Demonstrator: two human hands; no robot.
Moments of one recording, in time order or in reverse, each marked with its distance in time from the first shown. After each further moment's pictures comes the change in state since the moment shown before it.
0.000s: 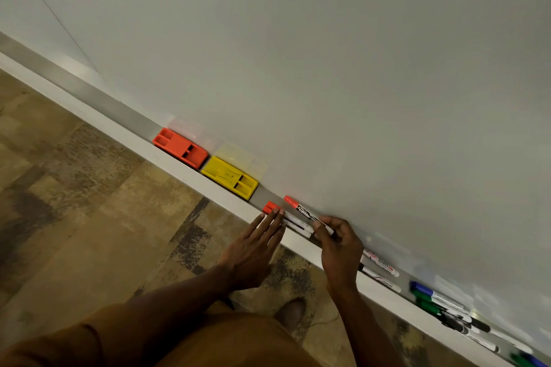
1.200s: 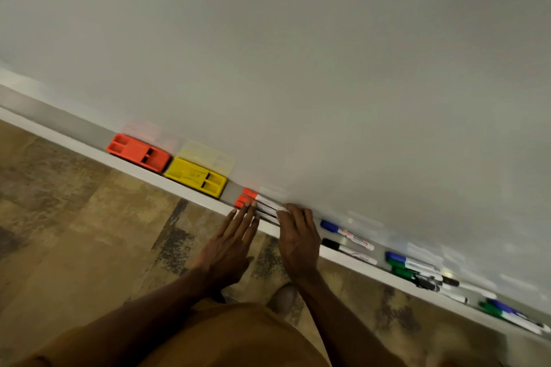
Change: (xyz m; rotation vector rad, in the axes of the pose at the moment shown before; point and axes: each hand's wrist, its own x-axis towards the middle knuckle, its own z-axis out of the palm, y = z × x) left_hand 0.002 0.006 -0.005 0.024 0.056 0.021; right_hand -0.007 0.032 0.014 -1.038 -0.046 -0.583
